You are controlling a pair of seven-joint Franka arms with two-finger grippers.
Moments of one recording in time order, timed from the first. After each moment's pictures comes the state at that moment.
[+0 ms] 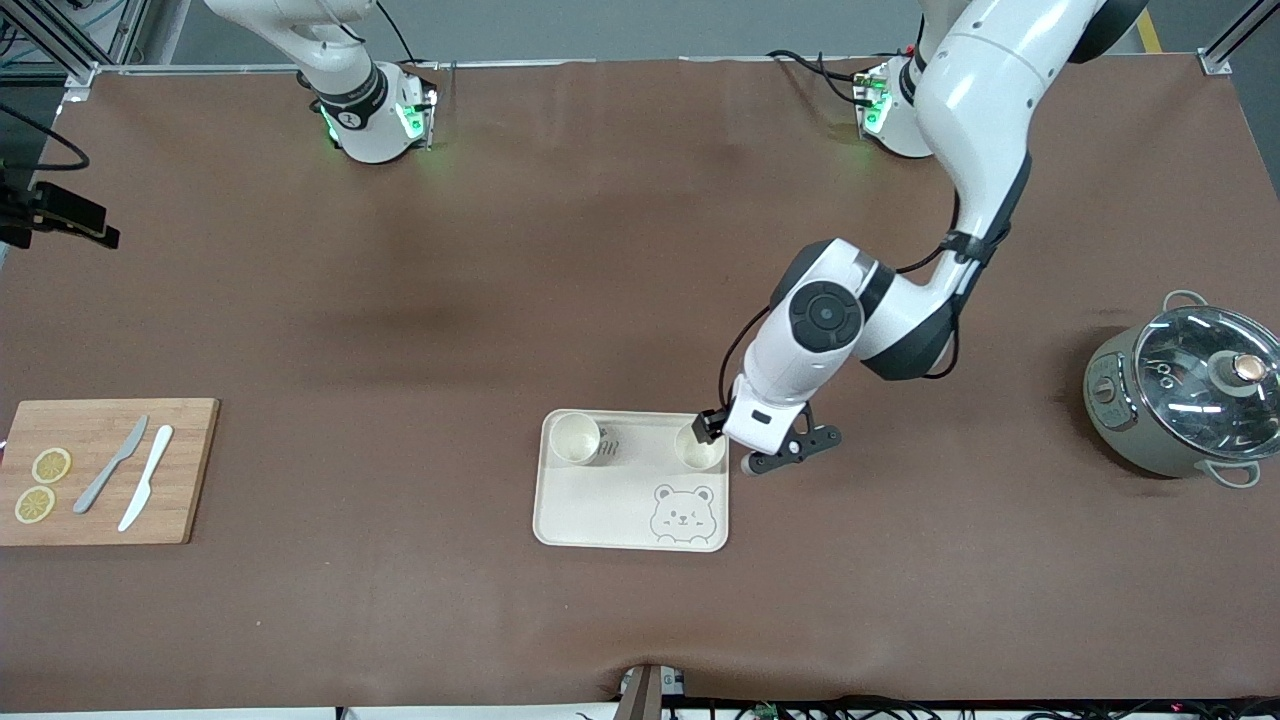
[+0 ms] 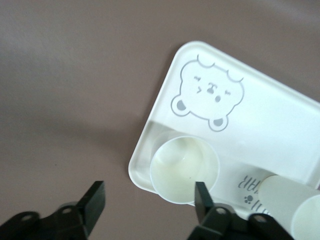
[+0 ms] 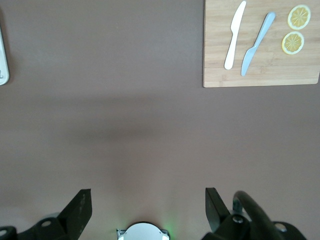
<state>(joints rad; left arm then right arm) -0.29 0.71 -0.33 -1.47 0.15 2.26 -0.98 -0.01 0.02 -0.12 -1.55 -0.01 1.41 -0.11</state>
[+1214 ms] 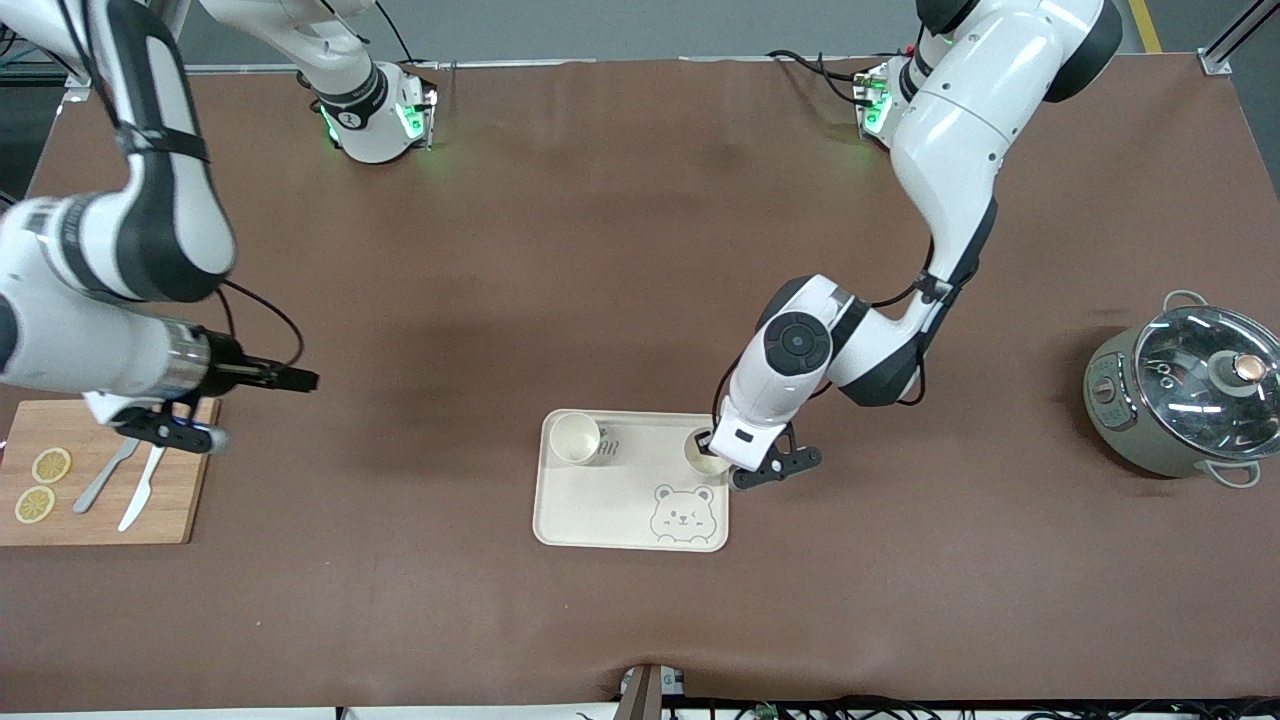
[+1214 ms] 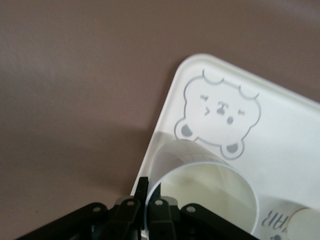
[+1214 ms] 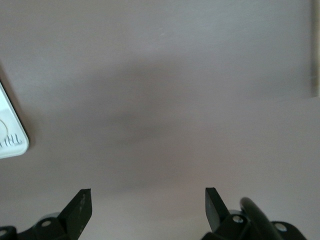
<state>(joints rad) -0.29 0.79 -0.31 -1.42 0.26 2.36 -0.99 0.17 0.35 -0.09 -1.66 0.16 1.81 0.29</state>
